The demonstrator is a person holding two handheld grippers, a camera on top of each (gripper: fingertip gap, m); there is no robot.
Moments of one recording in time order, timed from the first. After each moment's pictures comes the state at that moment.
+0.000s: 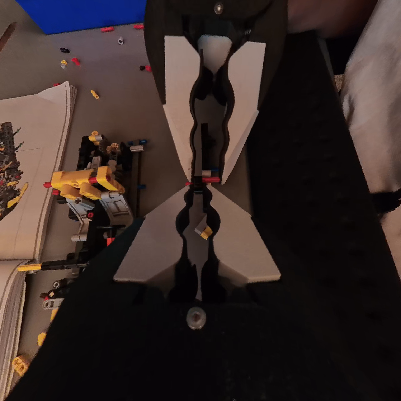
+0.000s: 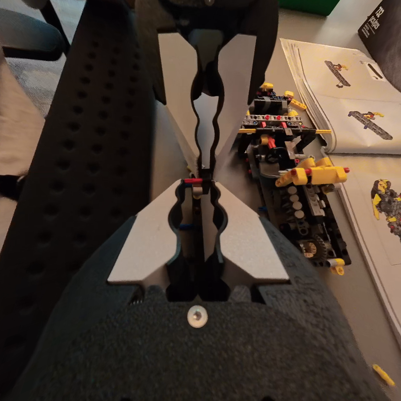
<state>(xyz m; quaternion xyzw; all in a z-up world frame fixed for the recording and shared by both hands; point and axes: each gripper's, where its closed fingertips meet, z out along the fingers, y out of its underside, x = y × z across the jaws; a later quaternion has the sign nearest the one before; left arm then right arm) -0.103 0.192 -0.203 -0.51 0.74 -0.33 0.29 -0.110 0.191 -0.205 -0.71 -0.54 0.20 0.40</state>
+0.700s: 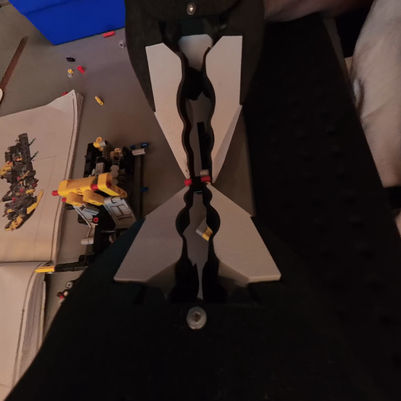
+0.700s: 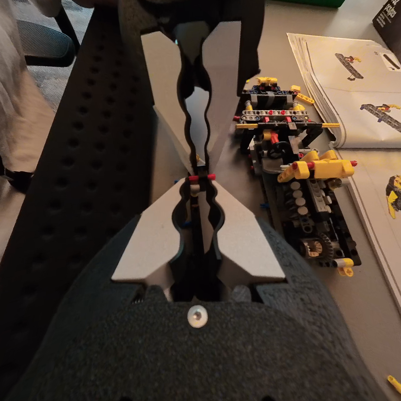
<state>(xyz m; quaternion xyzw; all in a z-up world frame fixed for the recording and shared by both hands) -0.101 0.189 -0.204 -0.49 0.76 -0.29 0.32 -0.106 0.192 -0.208 -0.71 -0.54 0.23 0.39</state>
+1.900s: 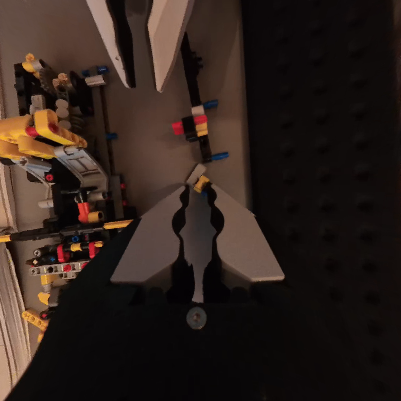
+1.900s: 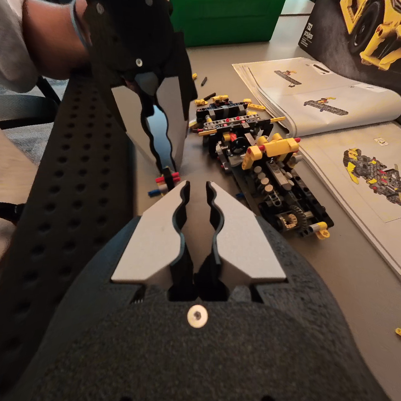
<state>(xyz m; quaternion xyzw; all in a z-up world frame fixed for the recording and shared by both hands) -0.139 0.194 -0.242 -0.53 0.80 -0.21 0.20 -0.083 0.210 -0.190 -0.73 -0.43 0.26 0.46</state>
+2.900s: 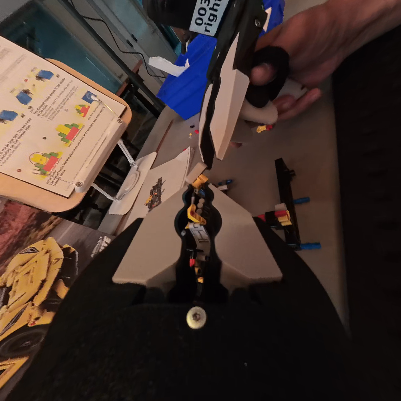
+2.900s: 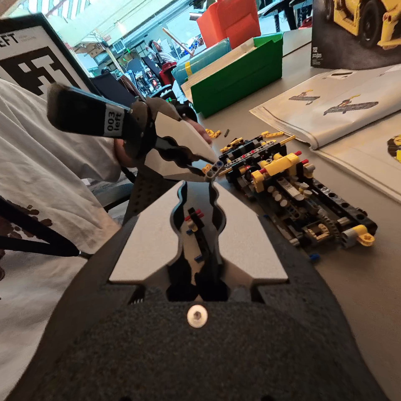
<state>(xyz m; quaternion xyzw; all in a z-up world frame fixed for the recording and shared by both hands) -0.079 0.227 -0.148 -0.42 0.67 -0.17 0.58 -0.080 0.211 -0.142 -0.71 -0.29 0.47 0.44</state>
